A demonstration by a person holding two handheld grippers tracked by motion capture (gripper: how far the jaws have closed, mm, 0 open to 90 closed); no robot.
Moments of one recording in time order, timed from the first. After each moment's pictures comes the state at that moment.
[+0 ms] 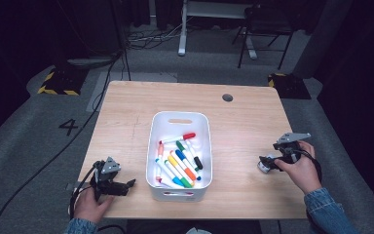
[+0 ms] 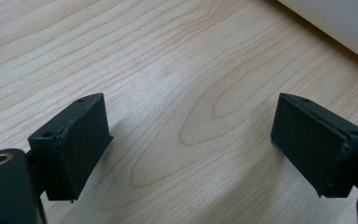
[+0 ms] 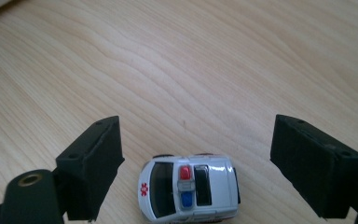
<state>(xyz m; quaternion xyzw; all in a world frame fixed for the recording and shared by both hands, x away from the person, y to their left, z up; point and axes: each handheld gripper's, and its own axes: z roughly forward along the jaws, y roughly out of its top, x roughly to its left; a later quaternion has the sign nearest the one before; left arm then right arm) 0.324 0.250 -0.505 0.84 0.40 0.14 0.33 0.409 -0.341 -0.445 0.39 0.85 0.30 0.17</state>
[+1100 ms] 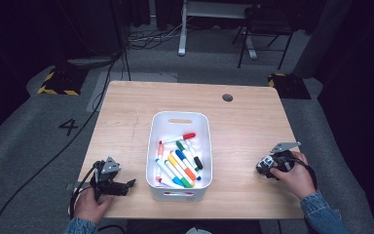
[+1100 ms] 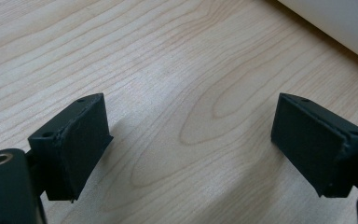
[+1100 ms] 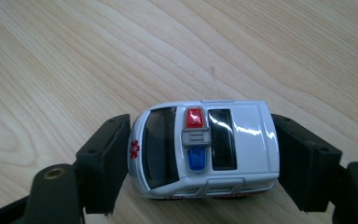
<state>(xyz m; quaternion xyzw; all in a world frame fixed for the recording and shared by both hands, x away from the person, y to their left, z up) 0.324 0.250 -0.505 0.84 0.40 0.14 0.33 0.402 -0.338 -0.482 0.38 0.87 0.27 0.13</state>
